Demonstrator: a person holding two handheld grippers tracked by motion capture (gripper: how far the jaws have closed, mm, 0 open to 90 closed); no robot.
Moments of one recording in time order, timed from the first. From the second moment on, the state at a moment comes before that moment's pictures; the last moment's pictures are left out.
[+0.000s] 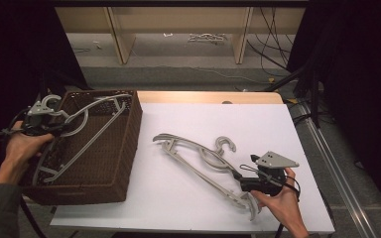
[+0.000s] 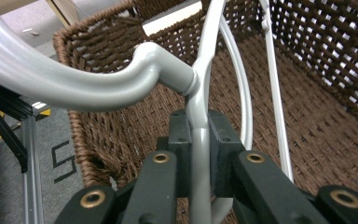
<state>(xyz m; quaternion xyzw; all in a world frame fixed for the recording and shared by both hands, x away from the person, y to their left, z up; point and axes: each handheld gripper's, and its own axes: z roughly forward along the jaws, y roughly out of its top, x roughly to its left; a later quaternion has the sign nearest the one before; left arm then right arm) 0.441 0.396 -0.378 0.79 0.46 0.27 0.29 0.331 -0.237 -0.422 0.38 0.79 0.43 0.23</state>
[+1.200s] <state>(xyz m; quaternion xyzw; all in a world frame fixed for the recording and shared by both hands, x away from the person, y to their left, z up) 0.448 0.386 -0.411 0.74 0.54 0.30 0.26 0.331 -0.235 -0.424 0.38 0.79 0.43 0.22</state>
